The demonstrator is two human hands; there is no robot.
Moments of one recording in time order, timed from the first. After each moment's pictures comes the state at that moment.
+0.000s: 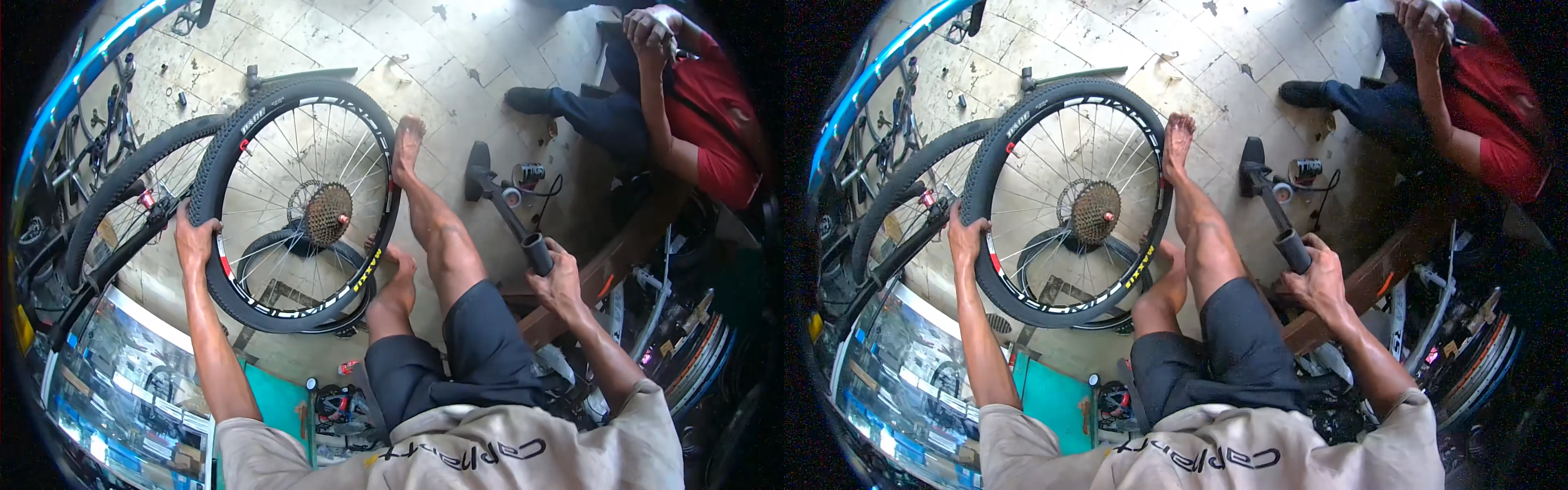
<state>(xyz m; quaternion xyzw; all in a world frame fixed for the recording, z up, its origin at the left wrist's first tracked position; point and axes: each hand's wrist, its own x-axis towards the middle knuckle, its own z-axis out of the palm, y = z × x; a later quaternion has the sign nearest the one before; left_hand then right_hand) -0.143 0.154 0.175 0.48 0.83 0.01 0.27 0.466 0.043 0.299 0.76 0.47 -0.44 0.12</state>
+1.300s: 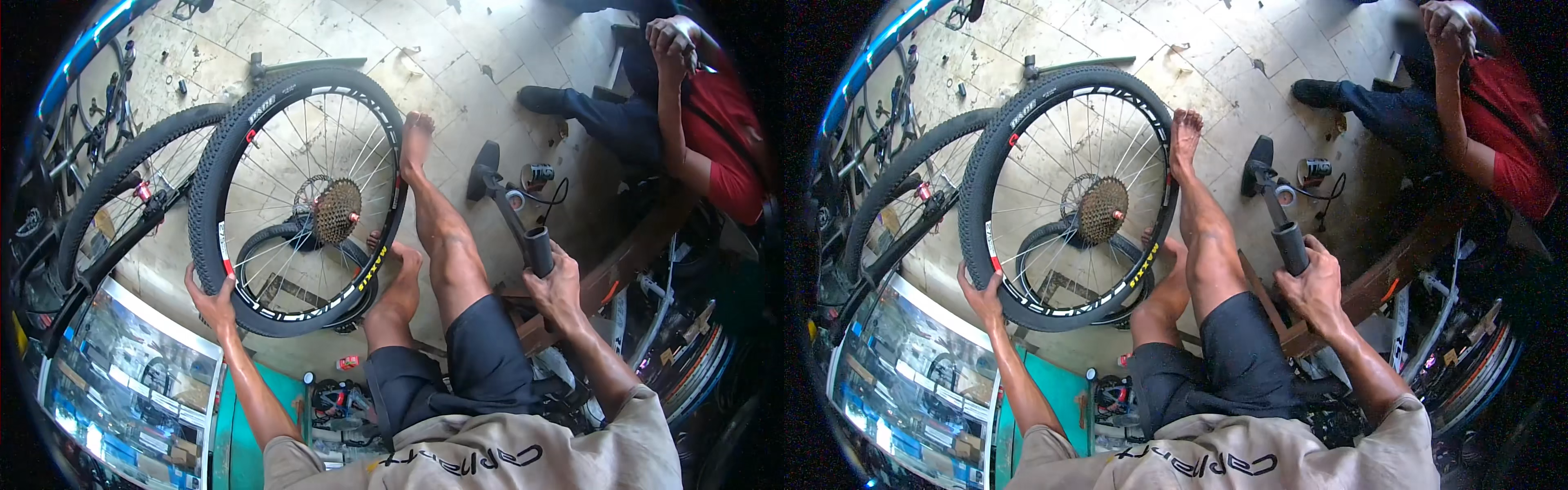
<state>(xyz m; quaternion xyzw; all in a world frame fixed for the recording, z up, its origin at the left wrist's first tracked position) -0.150 0.017 0.192 0.45 0.85 0.17 0.22 0.417 0.065 0.295 0.77 0.47 -0.42 0.04</state>
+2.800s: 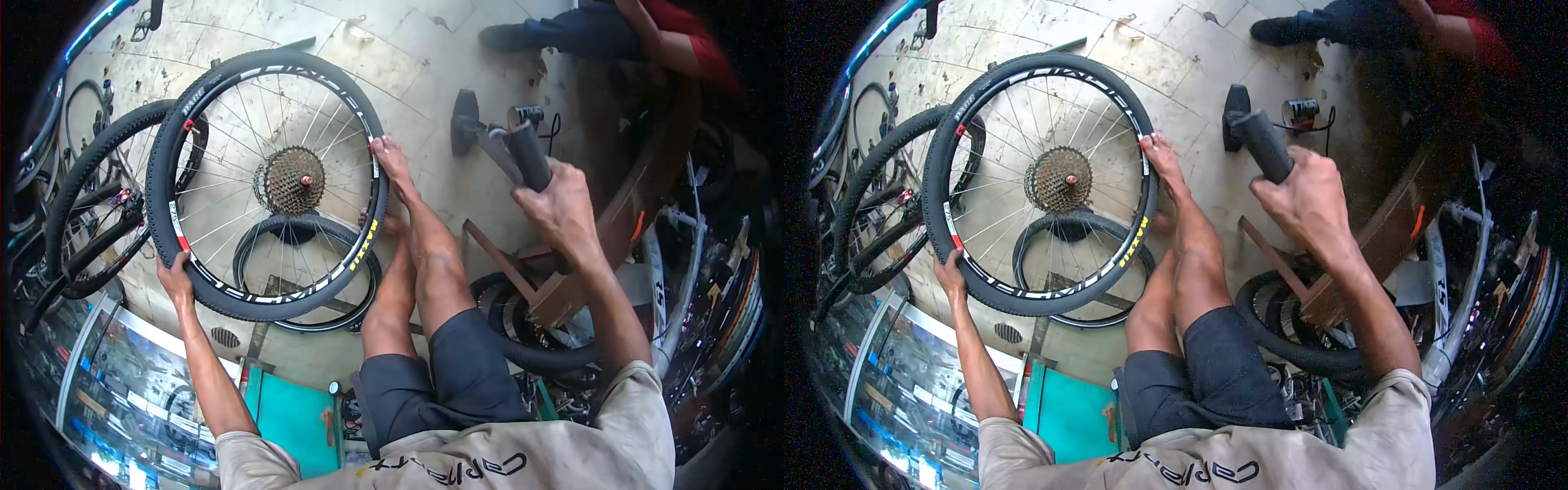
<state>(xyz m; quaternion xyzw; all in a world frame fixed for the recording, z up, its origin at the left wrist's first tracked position) -0.203 0.014 0.148 0.41 0.83 0.19 0.33 0.435 0.008 0.294 0.82 0.46 -0.35 0.03</state>
